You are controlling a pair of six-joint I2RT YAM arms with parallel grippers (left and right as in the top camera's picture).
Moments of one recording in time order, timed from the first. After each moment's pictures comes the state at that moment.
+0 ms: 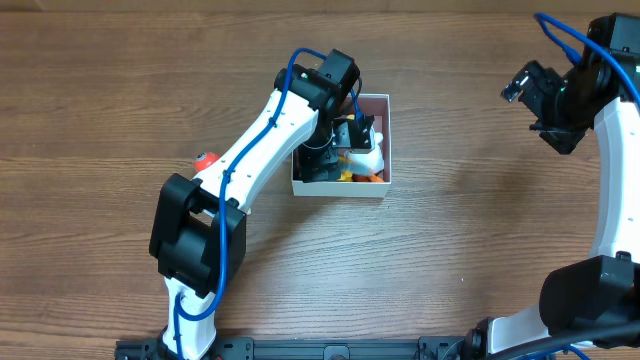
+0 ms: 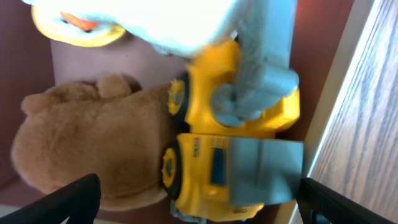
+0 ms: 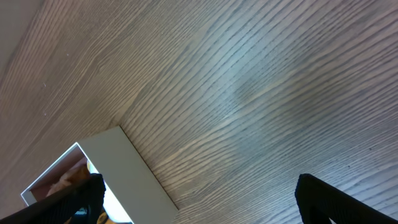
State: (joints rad) left arm -0.54 2.07 1.81 -1.20 0.03 0.88; right arm -0.22 1.72 1.74 -1.23 -0.17 0.51
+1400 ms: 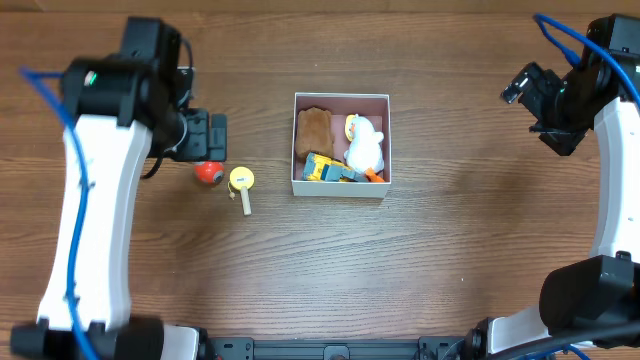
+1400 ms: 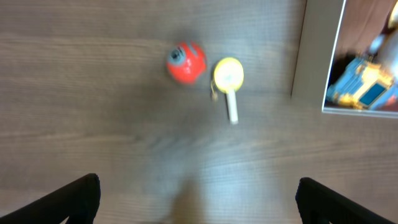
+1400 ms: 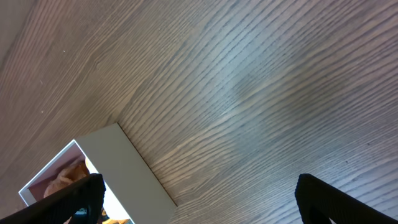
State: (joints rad) left arm -0.08 1.57 1.78 -1.53 -0.04 -0.14; right arm -0.22 1.72 1.74 -1.25 -0.17 0.51
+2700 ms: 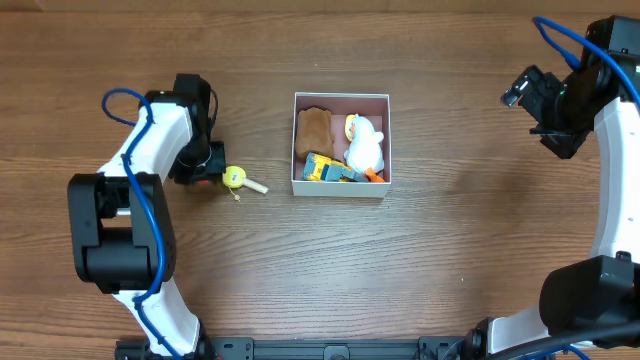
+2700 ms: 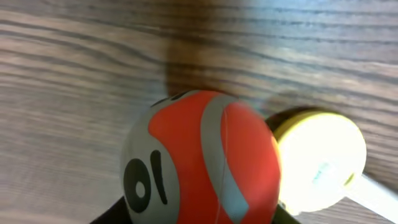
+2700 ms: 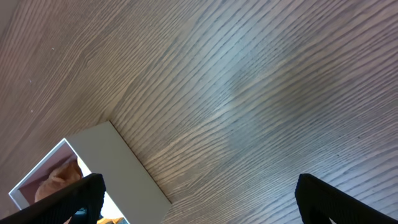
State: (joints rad) left arm -0.01 1.96 1.37 -1.05 -0.09 -0.17; right arm -0.22 1.72 1.74 -1.27 -0.15 0.51
